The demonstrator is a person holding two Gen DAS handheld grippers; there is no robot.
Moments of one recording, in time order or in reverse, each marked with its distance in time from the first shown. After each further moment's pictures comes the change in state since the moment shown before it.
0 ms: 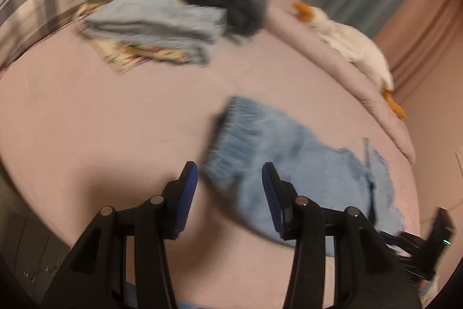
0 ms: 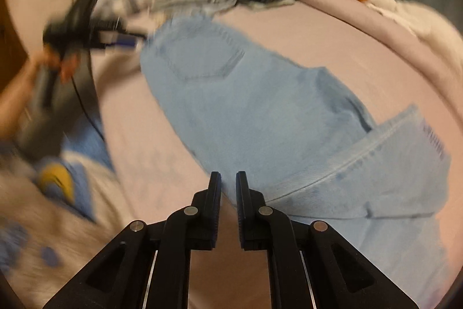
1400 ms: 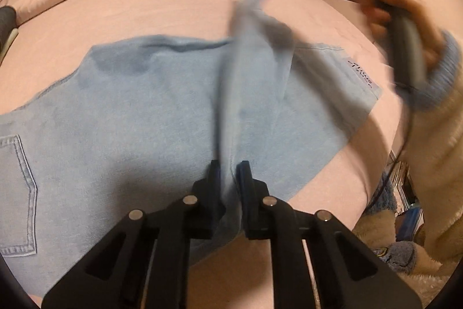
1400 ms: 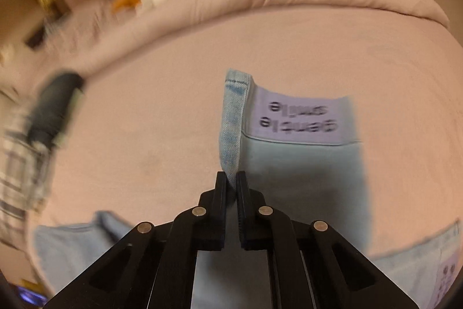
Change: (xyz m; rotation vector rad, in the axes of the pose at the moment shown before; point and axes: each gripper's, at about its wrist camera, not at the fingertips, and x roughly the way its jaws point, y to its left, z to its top) left arm 0.123 -0.271 -0.162 0.767 0.386 -0.336; right arm -0.030 -0.231 0.032 0.786 -0.174 -0.359
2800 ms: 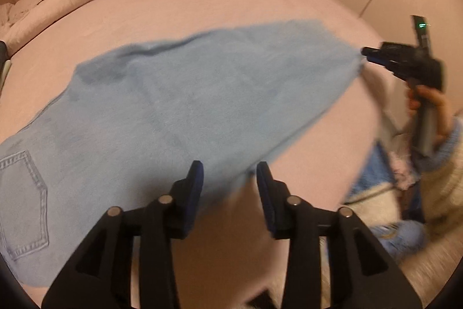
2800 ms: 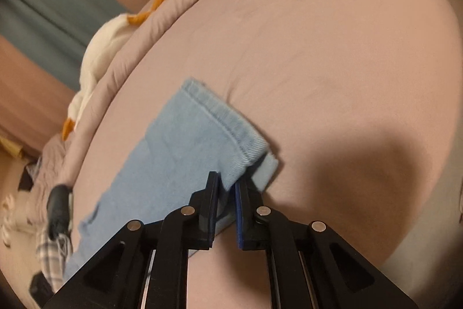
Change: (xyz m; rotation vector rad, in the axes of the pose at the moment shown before) left arm -0.038 0.004 -0.010 0.124 0.029 -0.019; right arm -0.083 -0.174 -0.129 0.552 -0.213 -0.203
